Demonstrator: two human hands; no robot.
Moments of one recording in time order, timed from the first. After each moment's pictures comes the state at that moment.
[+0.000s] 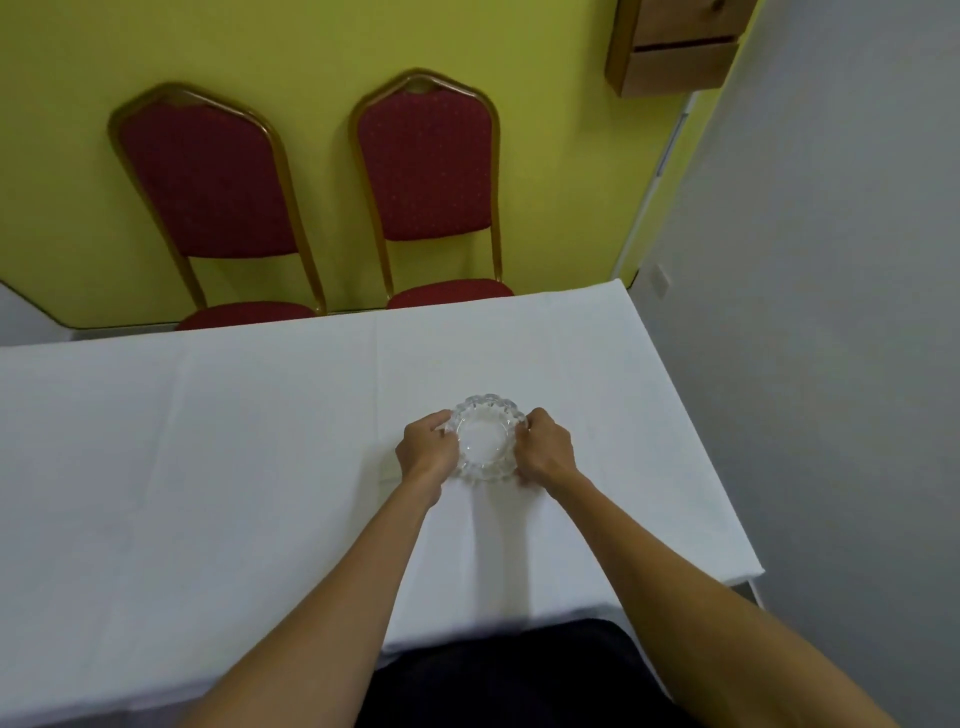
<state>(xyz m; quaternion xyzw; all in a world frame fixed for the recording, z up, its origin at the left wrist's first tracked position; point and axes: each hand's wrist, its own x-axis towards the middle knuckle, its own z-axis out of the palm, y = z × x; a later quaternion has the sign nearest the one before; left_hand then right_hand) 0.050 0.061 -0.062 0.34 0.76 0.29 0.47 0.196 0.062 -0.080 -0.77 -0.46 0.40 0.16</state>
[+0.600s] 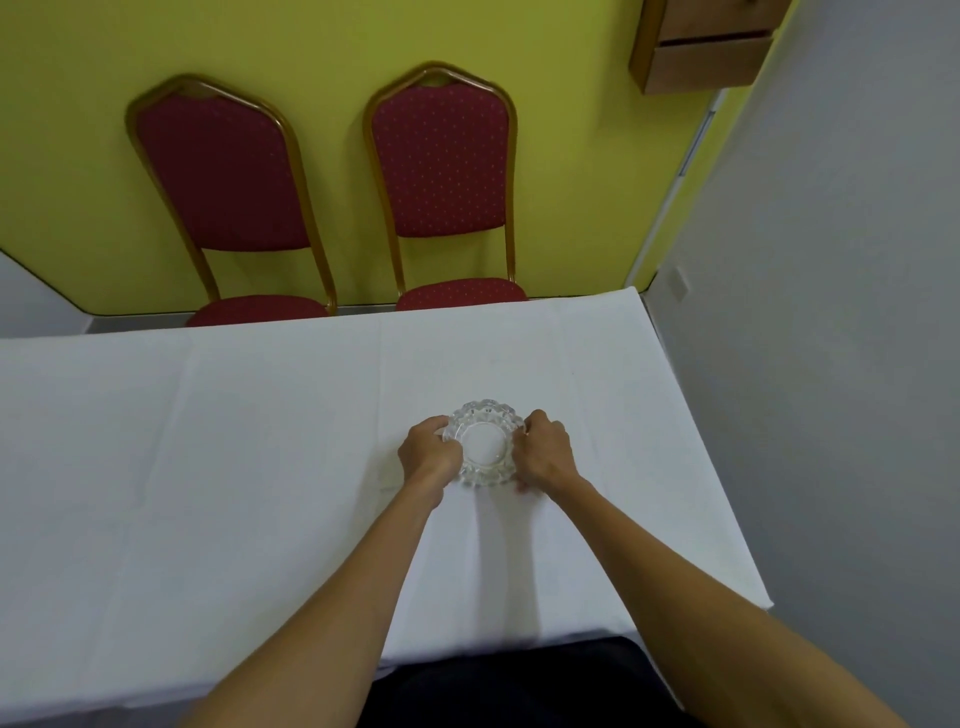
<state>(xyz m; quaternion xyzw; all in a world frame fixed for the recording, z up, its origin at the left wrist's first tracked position) 0.056 0.074 -0.065 0.34 0.77 0.26 0.46 0.200 0.079 -0.077 -0.75 -0.51 0.40 0.10</state>
